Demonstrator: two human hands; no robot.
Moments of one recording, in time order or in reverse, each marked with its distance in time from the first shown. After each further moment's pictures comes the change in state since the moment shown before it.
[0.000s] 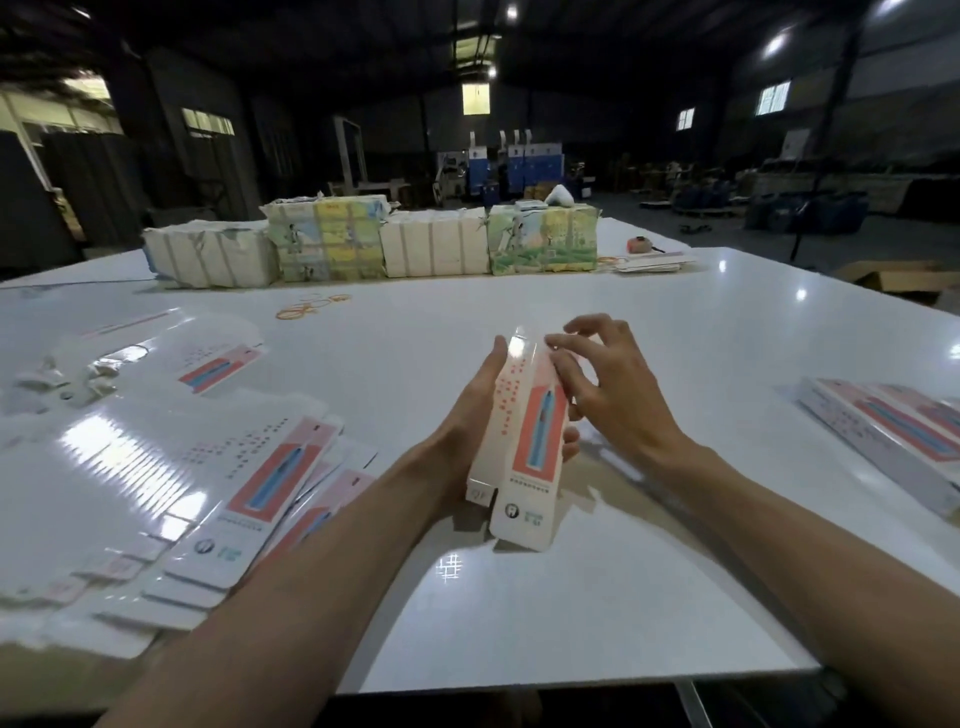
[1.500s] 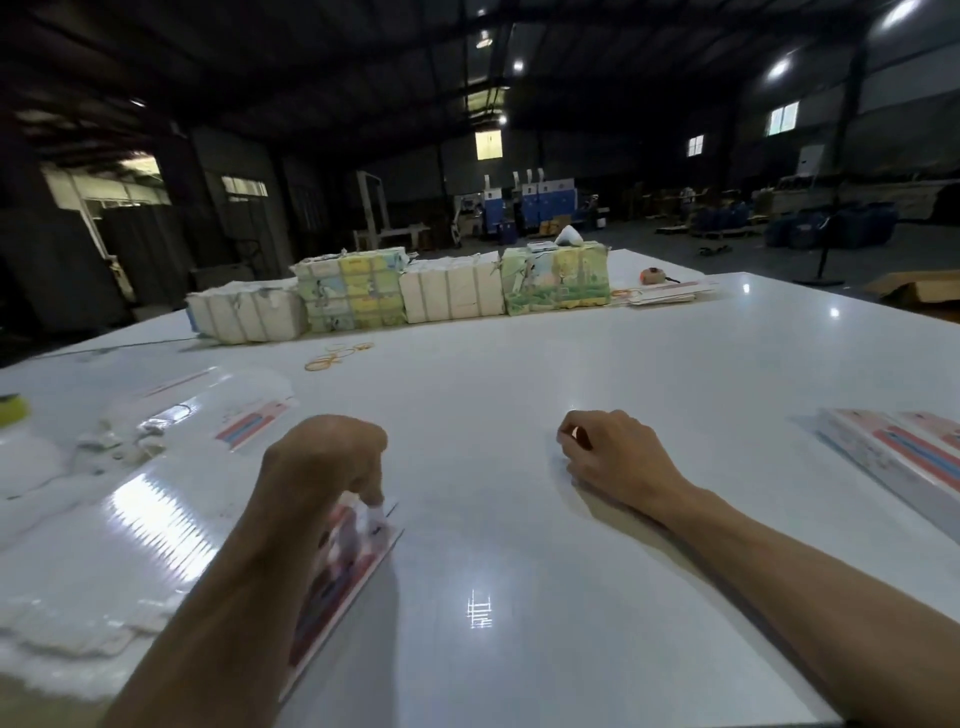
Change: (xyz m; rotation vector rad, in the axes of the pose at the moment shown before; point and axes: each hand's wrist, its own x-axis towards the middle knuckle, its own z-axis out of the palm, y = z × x) left_hand -0.089 0.104 -0.044 1.801 0.421 -0.661; right_hand -0.006 0.012 0.013 -0.137 -0.225 0.126
